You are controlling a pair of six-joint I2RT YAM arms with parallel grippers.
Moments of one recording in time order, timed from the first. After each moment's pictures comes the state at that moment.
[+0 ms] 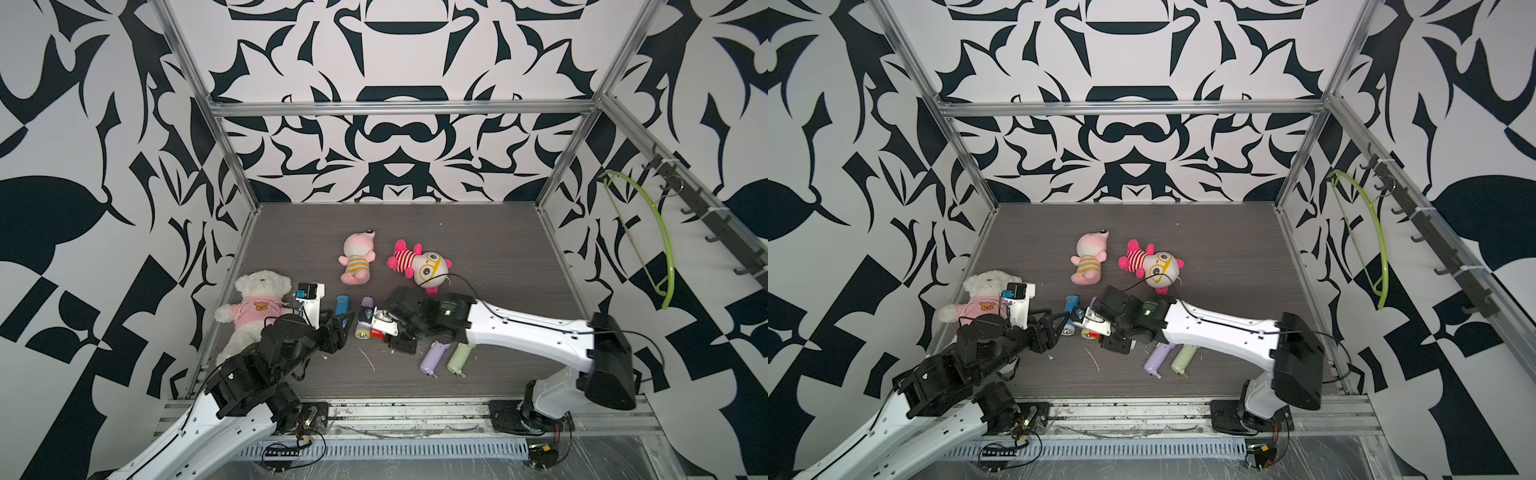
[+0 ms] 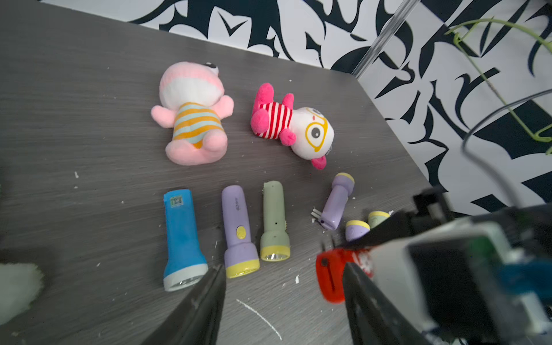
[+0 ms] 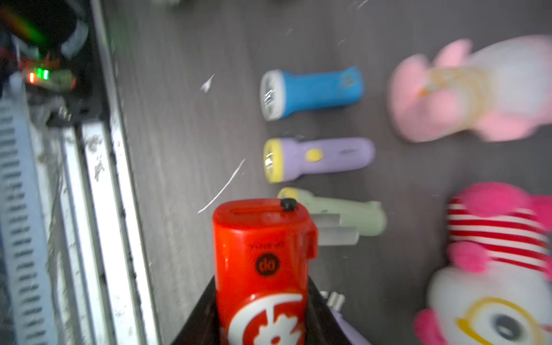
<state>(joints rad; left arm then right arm) -0.86 0.43 0.62 -0.59 -0.18 -0.55 1.12 1.45 1.22 -0.63 0.05 -0.21</state>
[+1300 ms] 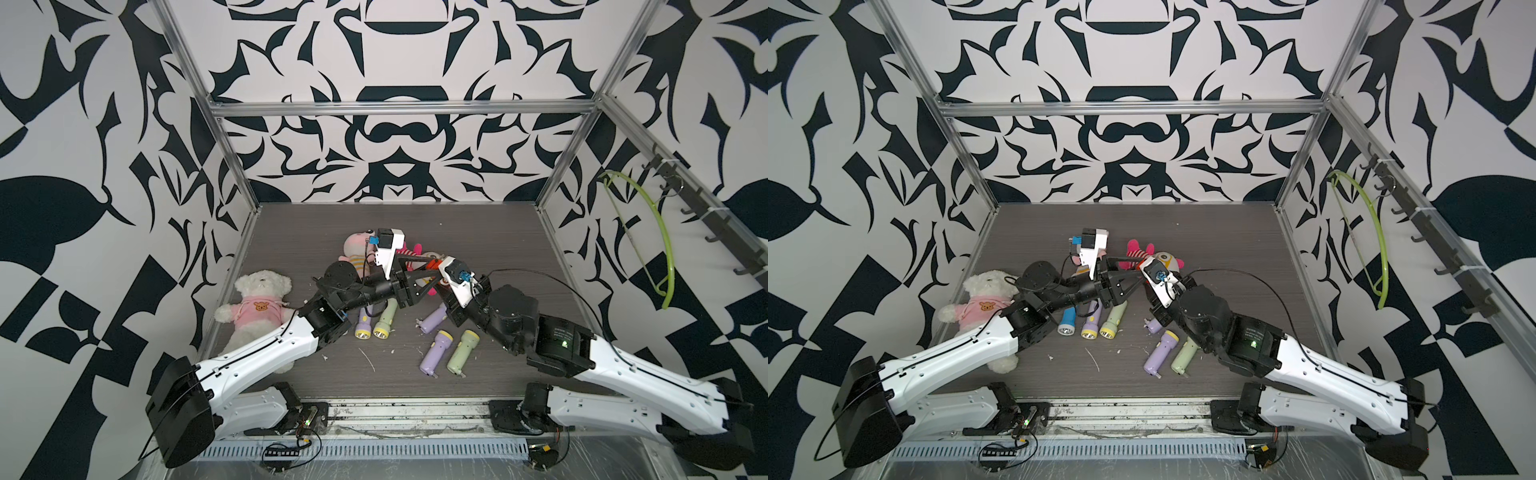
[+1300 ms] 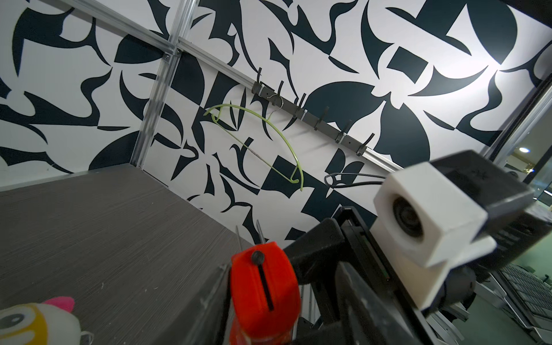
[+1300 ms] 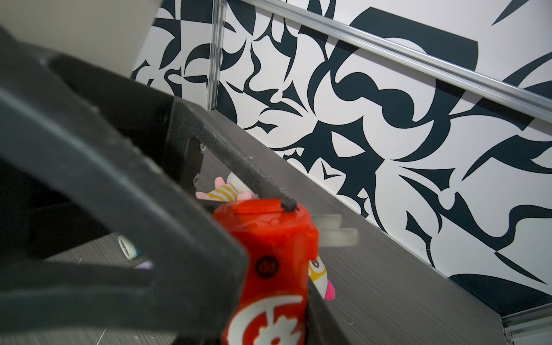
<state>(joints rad) -0.90 1.17 0.82 0.55 0.43 -0.58 1.10 0.90 0.96 -0.33 0.47 -0.10</state>
